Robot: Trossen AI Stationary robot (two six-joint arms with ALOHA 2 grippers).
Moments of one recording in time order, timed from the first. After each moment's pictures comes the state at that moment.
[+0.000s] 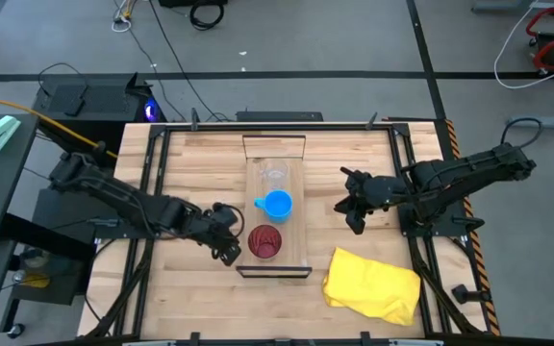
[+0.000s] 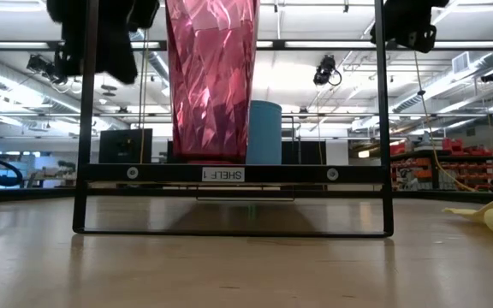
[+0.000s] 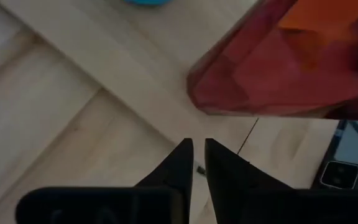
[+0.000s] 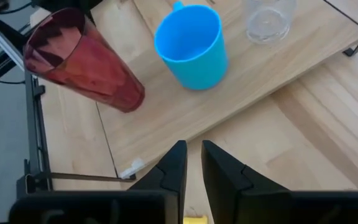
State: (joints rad) left arm -0.38 1.34 0.97 -0.59 -0.22 -1.06; right arm 0.24 1.05 0.99 -0.75 0.22 0.74
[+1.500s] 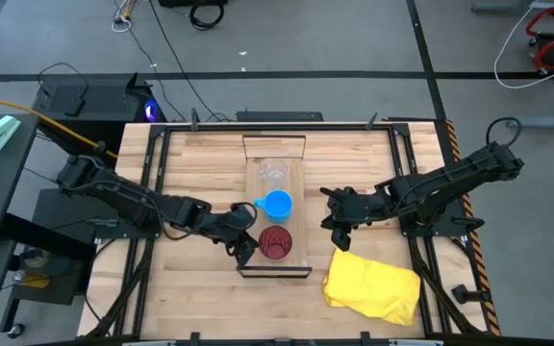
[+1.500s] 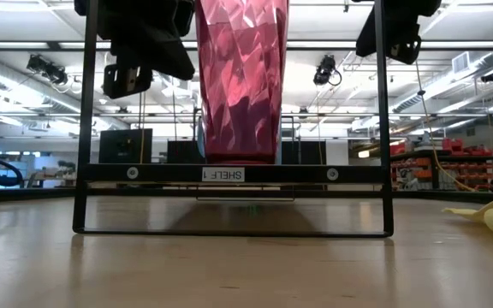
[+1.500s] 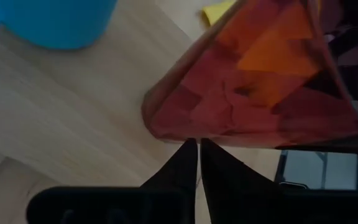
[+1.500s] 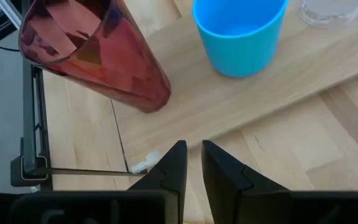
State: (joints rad) left arm -0.30 1.43 0.91 -0.20 -0.10 -0.95; right arm 0.30 1.23 0.99 -0.61 0.18 0.70
